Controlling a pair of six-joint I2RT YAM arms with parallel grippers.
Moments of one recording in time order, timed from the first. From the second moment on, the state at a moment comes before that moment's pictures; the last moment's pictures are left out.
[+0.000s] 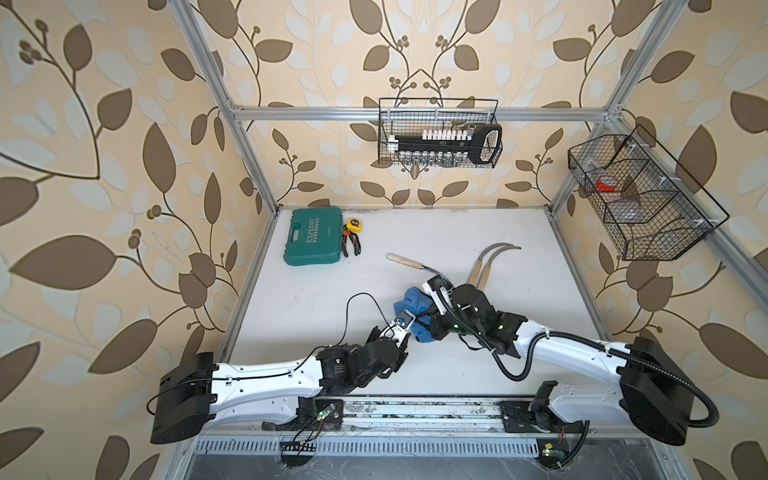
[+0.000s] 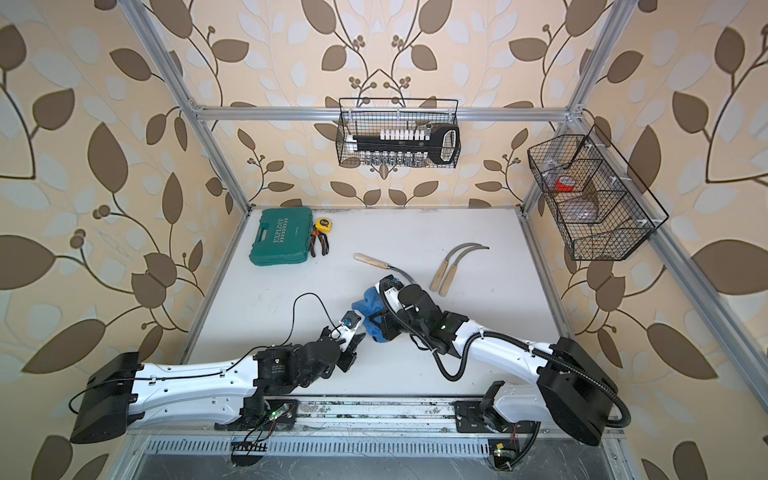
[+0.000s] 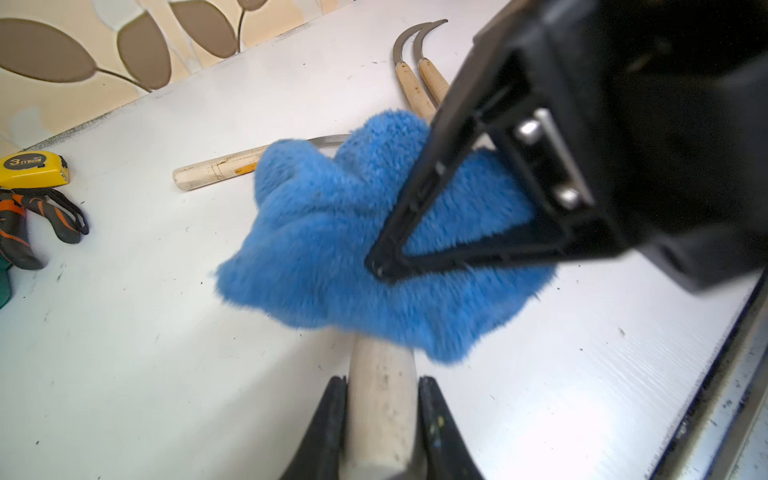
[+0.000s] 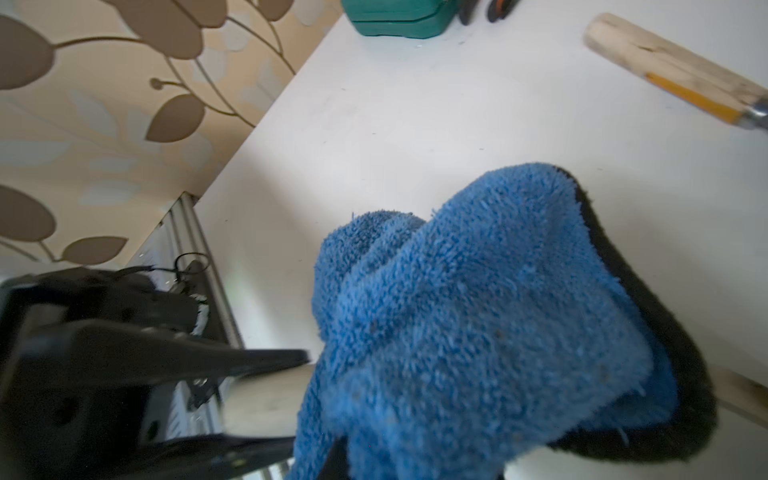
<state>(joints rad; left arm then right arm) -1.23 1.00 0.45 -0.05 -0.50 -0.27 0.78 1.31 0.64 0.05 -0.19 0.44</state>
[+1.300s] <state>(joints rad) -1.23 1.03 0.45 -0.08 -0.50 -0.29 0.92 1.32 0.66 0.04 -0.03 0.43</state>
